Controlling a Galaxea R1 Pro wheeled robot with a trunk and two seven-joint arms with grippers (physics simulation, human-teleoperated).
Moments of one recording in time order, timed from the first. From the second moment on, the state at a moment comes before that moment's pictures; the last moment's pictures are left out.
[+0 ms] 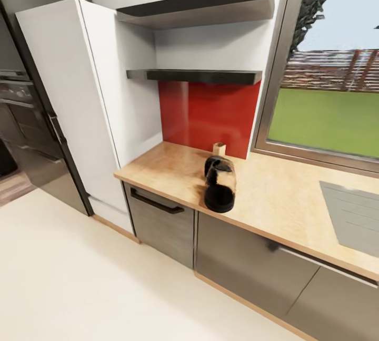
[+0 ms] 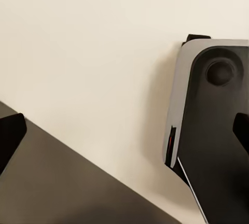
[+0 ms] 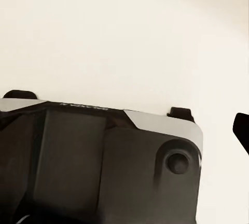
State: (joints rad) left arm -0.03 0.14 0.24 -0.07 -0.13 -0.21 0.02; right arm -0.25 -0.02 0.53 -0.18 -0.49 -0.03 0.12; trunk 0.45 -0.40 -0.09
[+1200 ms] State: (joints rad) left arm -0.03 0.13 0.24 -0.07 -0.13 -0.21 0.02; right arm -0.25 -0.03 0.52 -0.12 -0.49 -0.03 0.12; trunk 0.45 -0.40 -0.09
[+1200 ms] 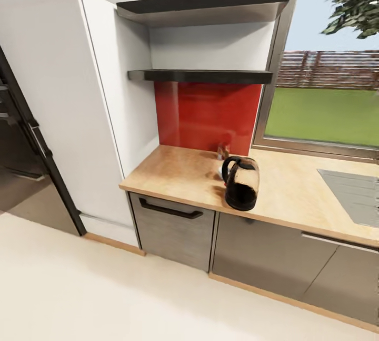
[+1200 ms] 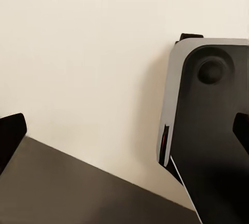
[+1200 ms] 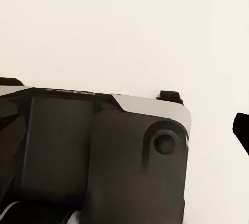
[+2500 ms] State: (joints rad) left arm -0.03 0.13 0.23 -0.08 -0.14 -0.22 0.02; right arm -0.25 -0.03 0.52 -0.12 -0.49 -0.03 0.12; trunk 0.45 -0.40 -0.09
